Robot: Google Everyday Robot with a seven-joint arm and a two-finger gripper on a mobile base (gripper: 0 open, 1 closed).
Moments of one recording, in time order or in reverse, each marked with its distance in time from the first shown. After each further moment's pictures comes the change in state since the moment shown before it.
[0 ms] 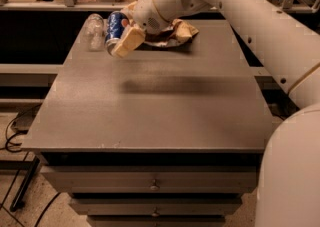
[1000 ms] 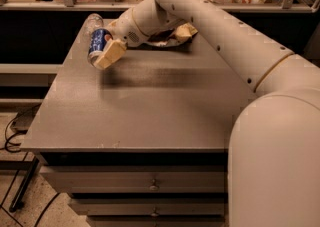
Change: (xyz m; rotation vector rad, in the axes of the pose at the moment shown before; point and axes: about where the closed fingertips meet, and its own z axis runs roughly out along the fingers) arm 0.001 0.013 0.077 -0.102 -0.042 0.066
